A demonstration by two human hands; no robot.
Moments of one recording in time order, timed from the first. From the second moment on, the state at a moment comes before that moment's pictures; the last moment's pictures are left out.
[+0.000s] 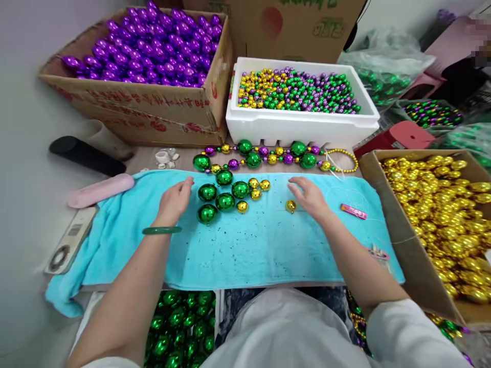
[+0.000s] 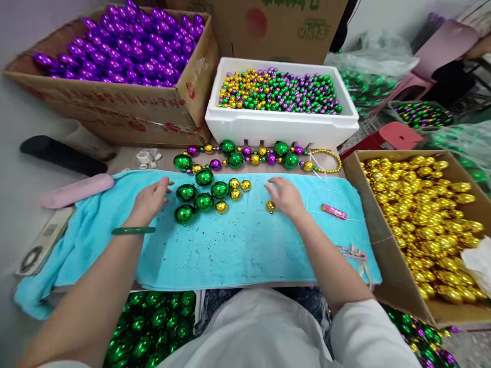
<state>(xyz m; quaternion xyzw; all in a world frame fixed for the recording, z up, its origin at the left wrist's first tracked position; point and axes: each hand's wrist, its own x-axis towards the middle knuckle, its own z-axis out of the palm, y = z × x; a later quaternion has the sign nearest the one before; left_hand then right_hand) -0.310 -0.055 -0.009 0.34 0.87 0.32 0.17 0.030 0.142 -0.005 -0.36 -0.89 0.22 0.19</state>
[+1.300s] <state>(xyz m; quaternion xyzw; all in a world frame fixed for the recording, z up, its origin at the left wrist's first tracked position) -0.435 0.032 0.136 0.43 0.81 0.36 -0.17 -0.001 0.100 -0.065 -0.33 -0.84 0.27 0.34</state>
